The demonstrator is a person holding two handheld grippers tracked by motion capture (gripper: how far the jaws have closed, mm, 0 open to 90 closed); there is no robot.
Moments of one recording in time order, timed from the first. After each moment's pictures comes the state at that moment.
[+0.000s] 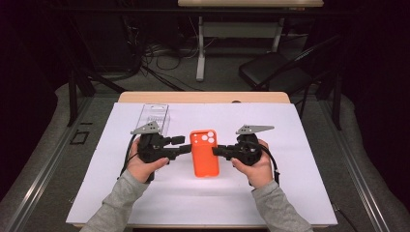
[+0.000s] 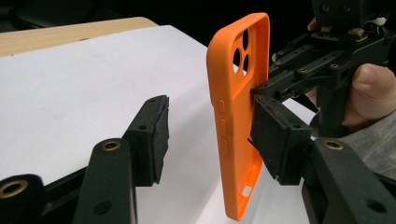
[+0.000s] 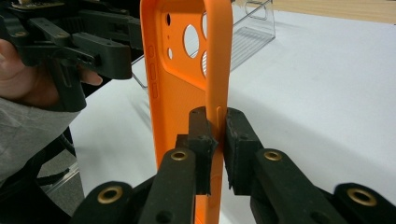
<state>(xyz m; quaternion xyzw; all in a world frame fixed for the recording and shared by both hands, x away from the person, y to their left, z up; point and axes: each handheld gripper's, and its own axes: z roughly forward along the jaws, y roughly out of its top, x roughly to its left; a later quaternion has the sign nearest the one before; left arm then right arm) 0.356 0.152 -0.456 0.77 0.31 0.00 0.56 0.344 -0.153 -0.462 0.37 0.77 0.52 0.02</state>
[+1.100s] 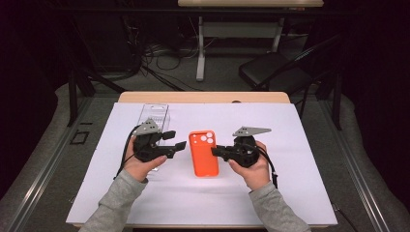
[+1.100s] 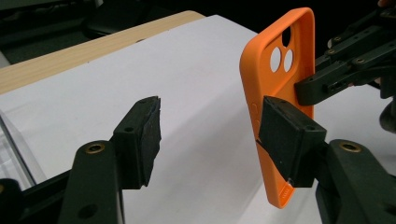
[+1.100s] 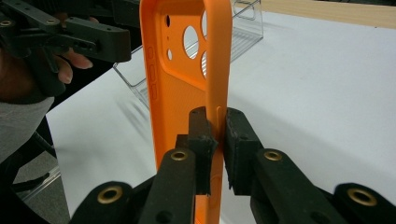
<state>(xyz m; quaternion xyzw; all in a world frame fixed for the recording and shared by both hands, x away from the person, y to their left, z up) 0.350 0.154 -0.443 0.80 0.32 0.12 0.49 0.339 -0.145 -0.464 0.38 0.77 0.51 0.05</state>
